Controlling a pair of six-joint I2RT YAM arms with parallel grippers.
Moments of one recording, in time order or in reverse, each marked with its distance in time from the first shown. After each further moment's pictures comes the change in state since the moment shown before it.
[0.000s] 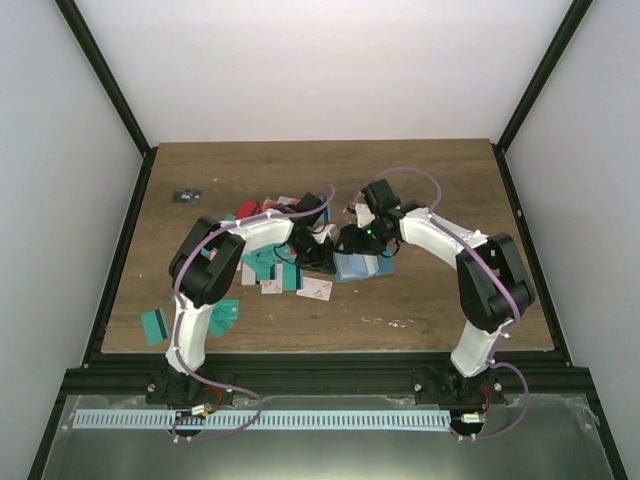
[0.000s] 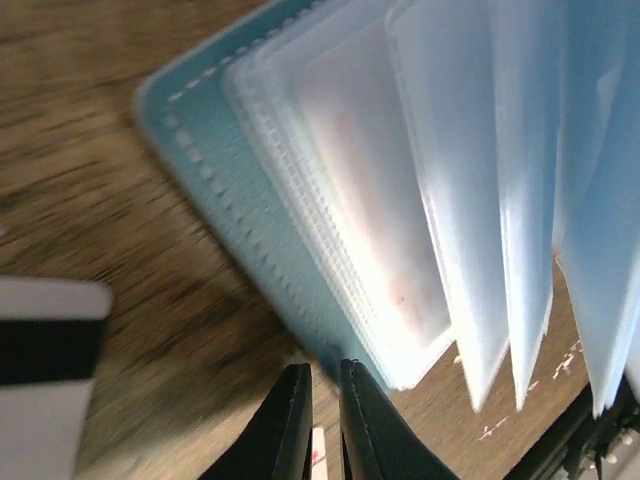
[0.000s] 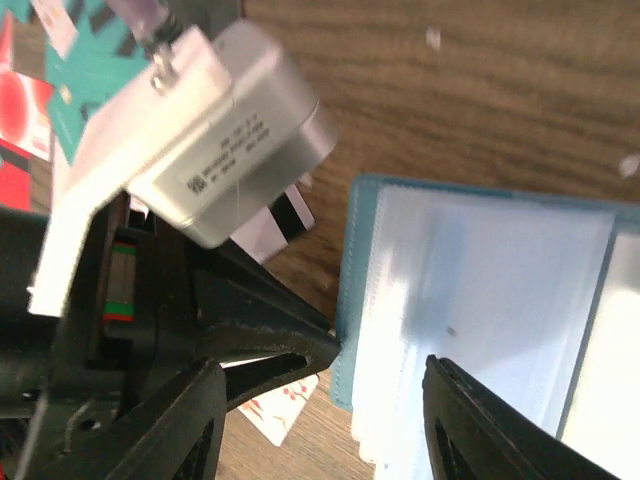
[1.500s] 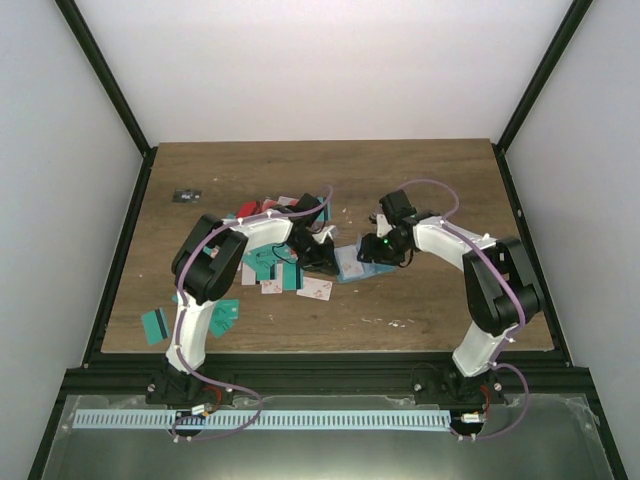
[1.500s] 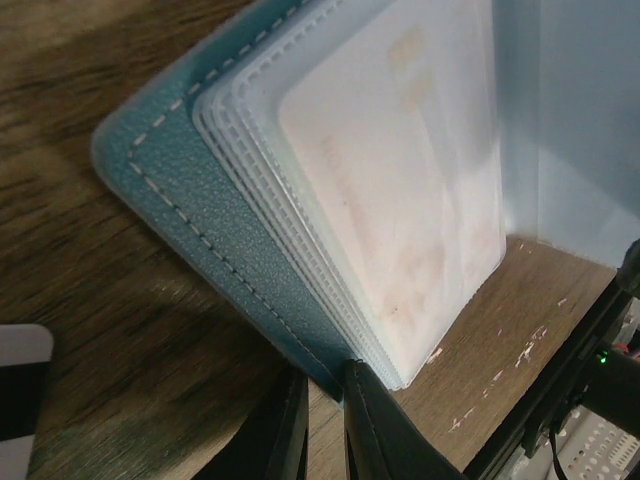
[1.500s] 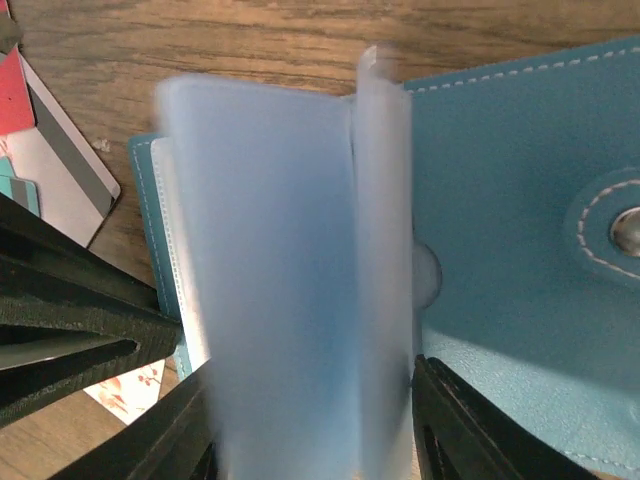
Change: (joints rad) left arm 0.021 0.021 -0.005 0.023 0.085 -0.007; right arm -0.104 -0.047 -0.137 0.023 0.075 0.006
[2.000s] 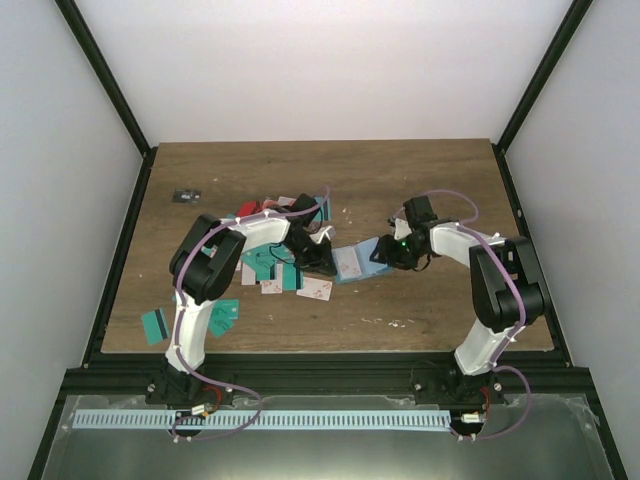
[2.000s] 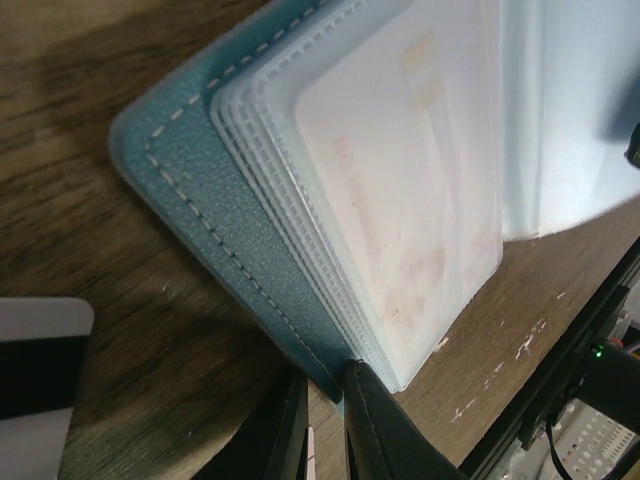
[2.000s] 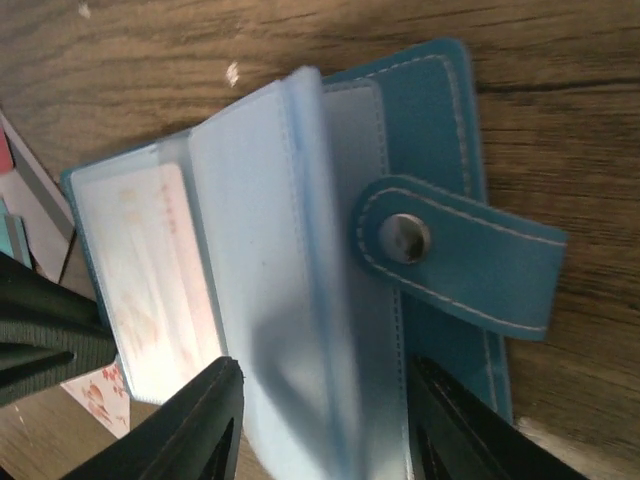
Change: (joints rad) left arm 0.014 -0.009 -0.019 -0.006 0.015 0.010; right arm -0.143 0.002 -0.094 0.097 -0.103 -0.006
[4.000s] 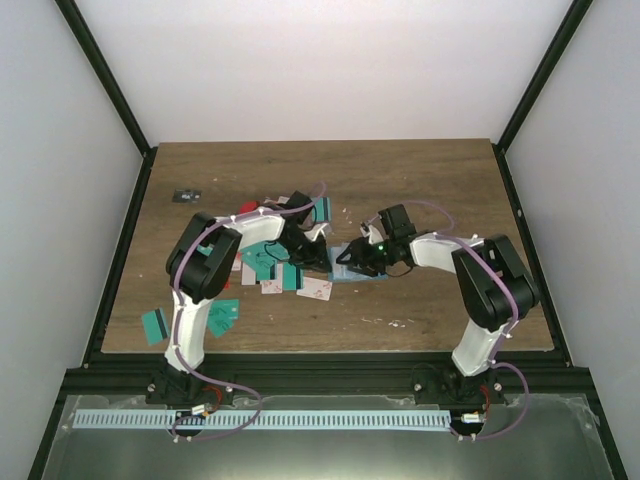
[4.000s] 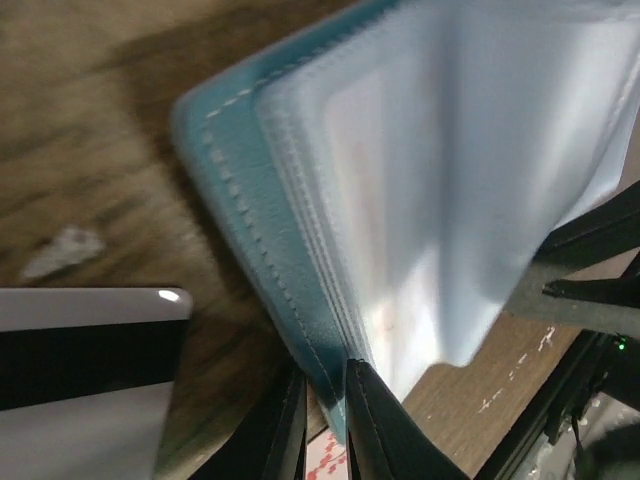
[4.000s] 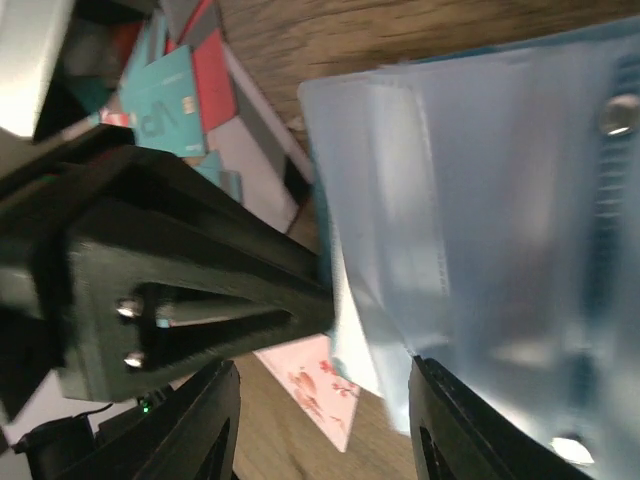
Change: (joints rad) left arm 0.039 -0.010 -0.007 -0.008 -0.017 0.085; right arm 0.164 0.031 -0.082 0.312 -0.243 0.332
